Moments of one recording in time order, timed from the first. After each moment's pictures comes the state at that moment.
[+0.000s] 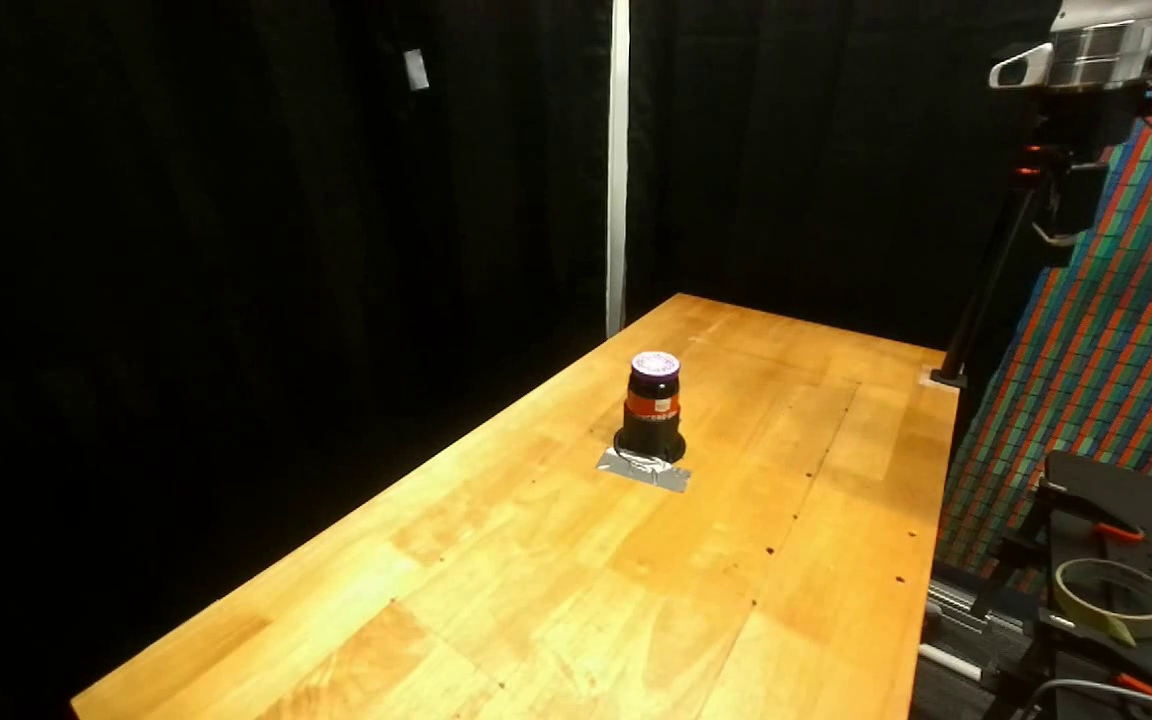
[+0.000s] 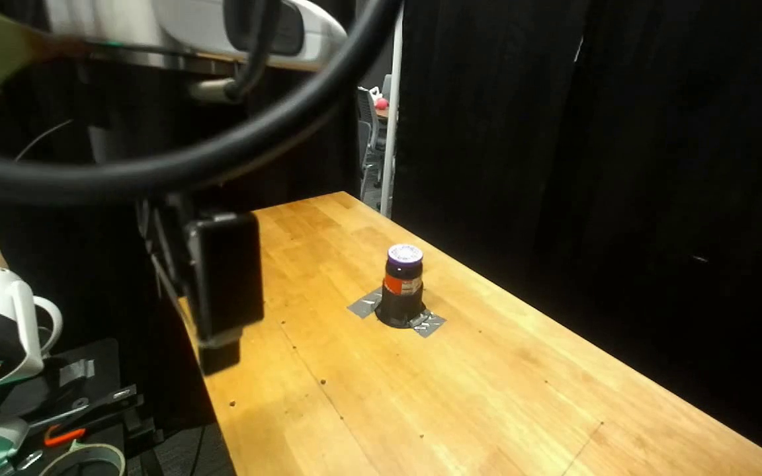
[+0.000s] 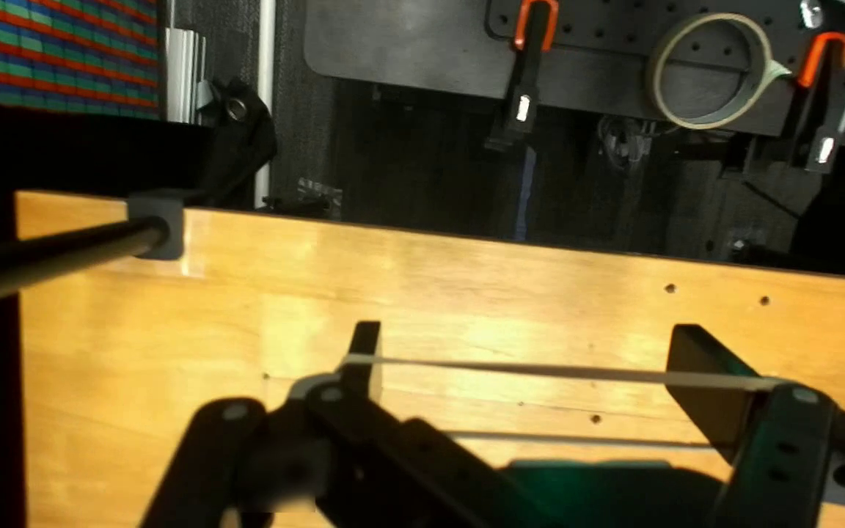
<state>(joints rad) -0.08 -0.61 -0.16 -2.61 -0.19 1.91 -0.31</state>
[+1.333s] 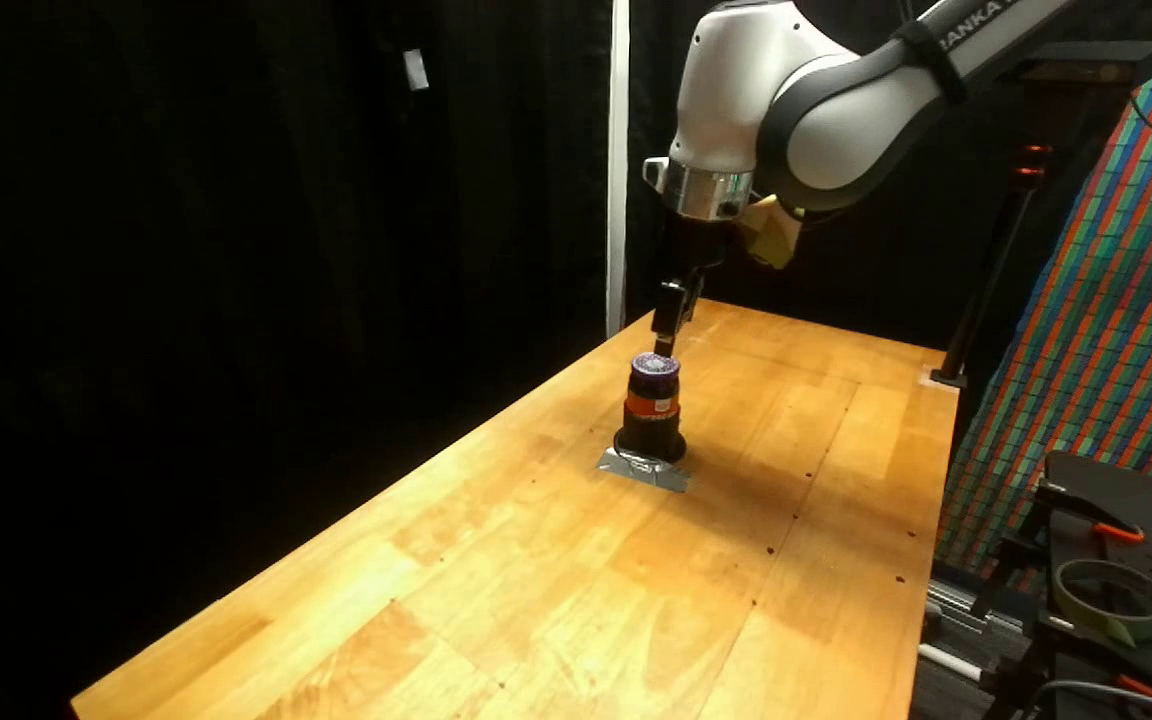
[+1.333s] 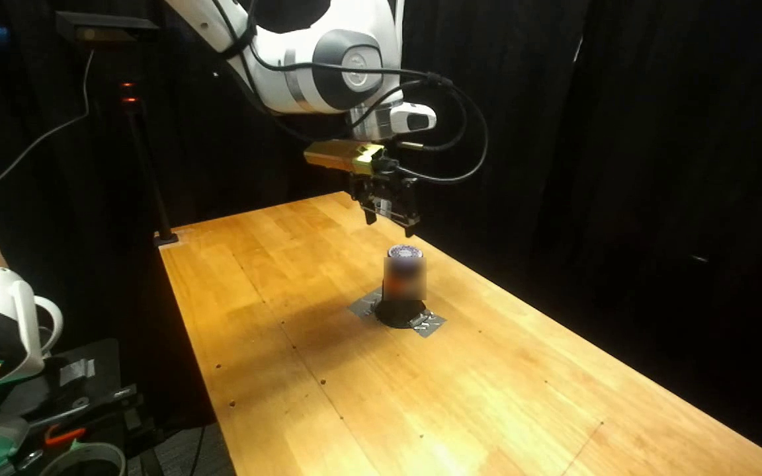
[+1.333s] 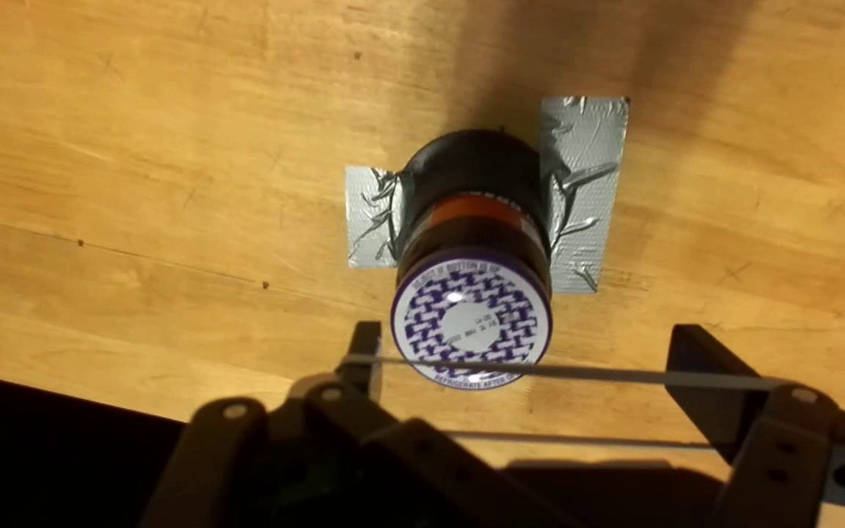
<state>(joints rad) 0.12 0.33 0.10 -1.94 -0.23 2.42 0.10</state>
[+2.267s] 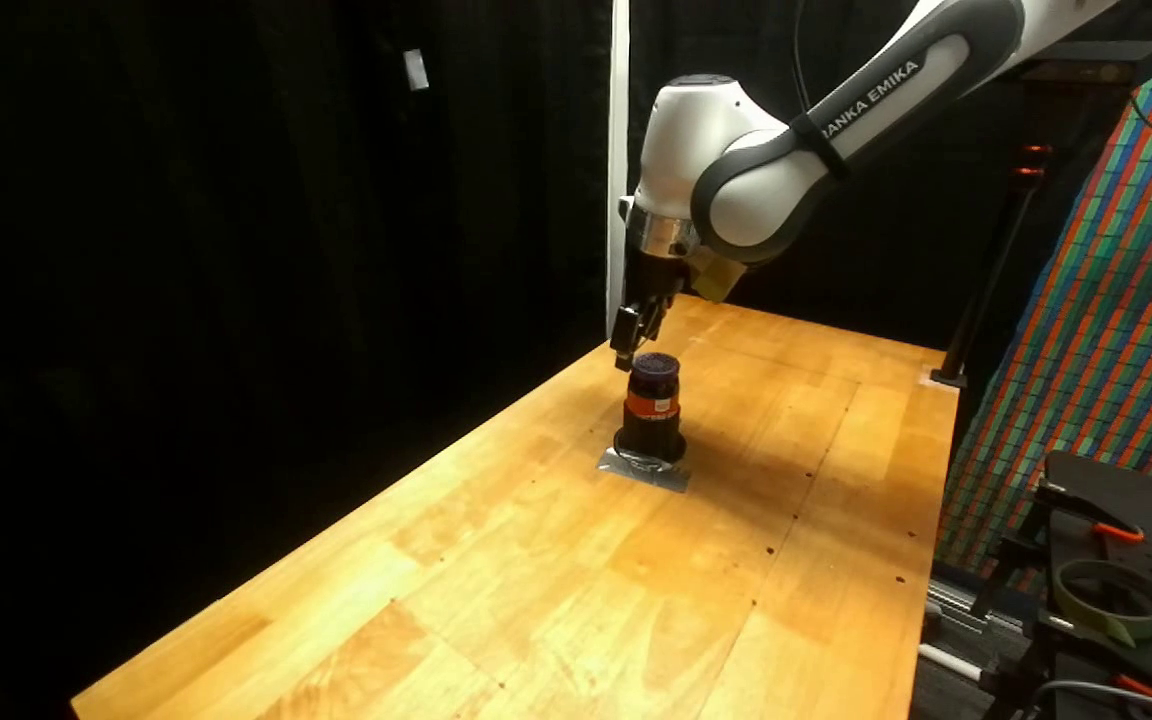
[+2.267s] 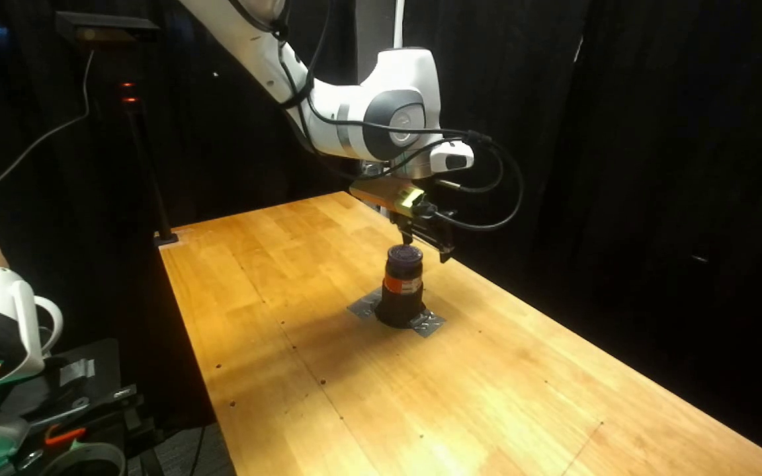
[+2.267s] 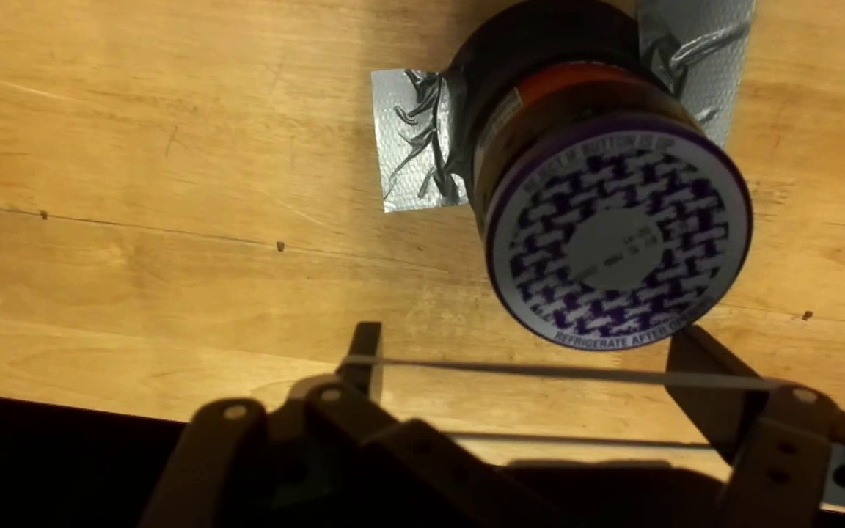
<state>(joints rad) 0.12 0.56 0.04 -1.74 -0.19 2.51 0.10</state>
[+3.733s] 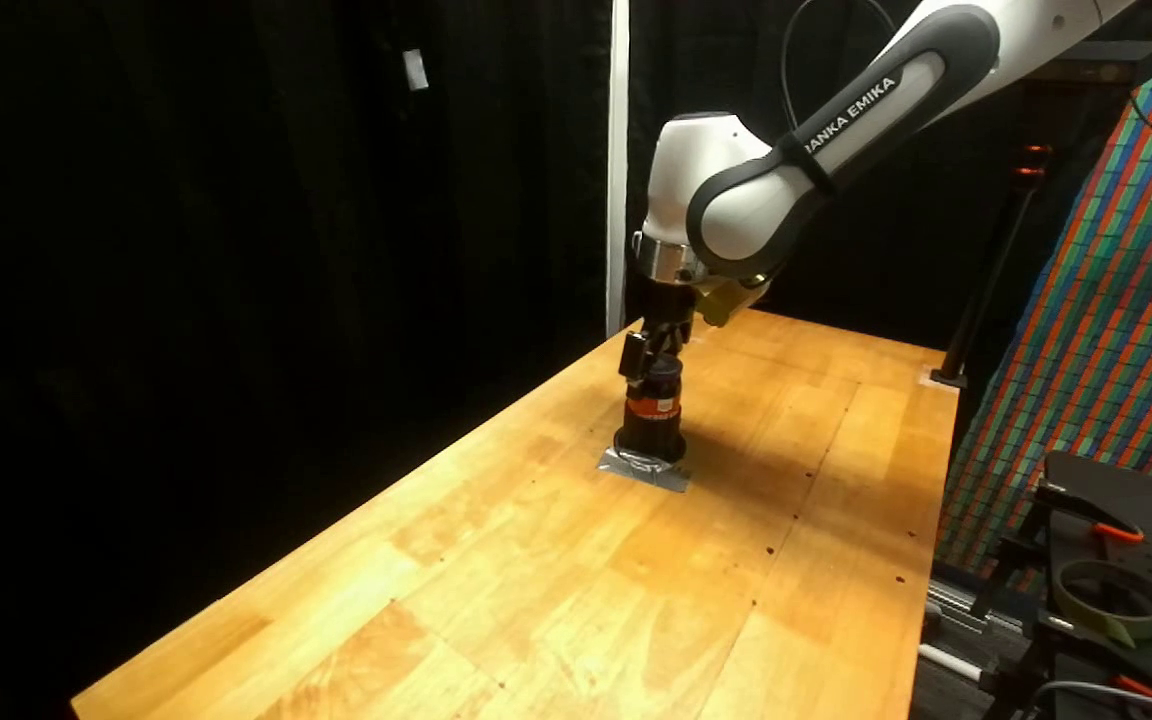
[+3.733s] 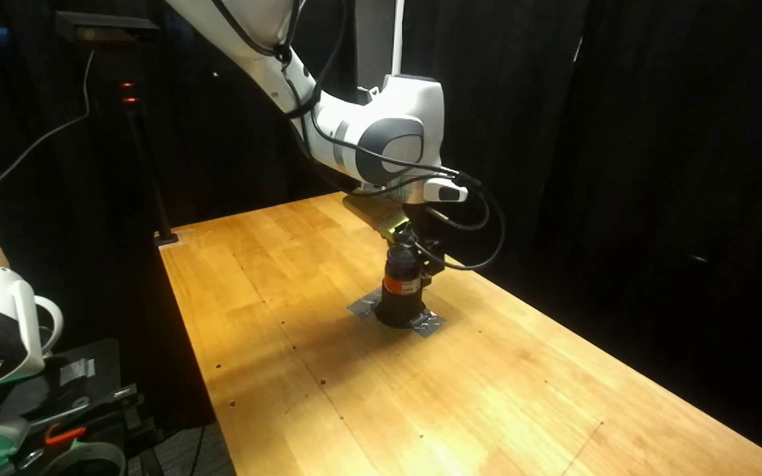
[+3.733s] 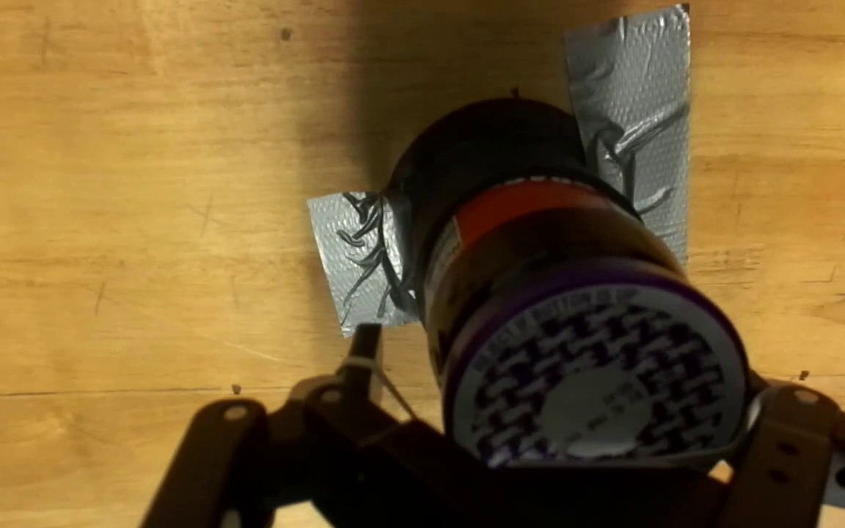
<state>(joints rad) 0.11 0.58 0.04 -1.78 -0.04 2.48 0.11</state>
